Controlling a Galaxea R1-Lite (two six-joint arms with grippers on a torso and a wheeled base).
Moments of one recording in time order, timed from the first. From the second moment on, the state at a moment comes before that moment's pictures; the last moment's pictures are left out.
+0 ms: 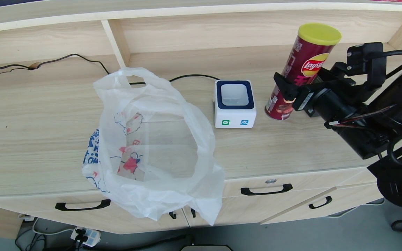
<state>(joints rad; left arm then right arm) 0.00 0.00 0.00 -0.02 0.00 0.02 0.39 1.74 -0.82 -1.29 -0.08 -0.12</state>
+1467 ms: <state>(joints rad) 0.00 0.00 0.00 -0.02 0.00 0.02 0.36 1.91 -0.90 -1.36 -0.08 -0.05</state>
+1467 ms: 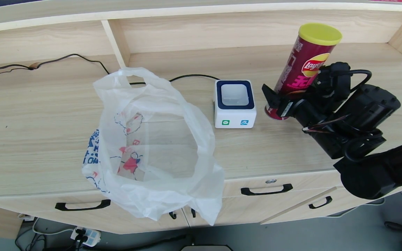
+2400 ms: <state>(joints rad) 0.00 0.00 0.00 -0.02 0.00 0.02 0.37 1.91 -0.90 -1.47 -0.08 -0.06</state>
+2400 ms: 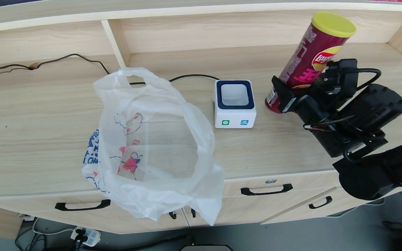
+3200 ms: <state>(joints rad) 0.00 0.00 0.00 -0.02 0.00 0.03 0.83 1.61 -1.04 -1.08 -0.16 0.11</state>
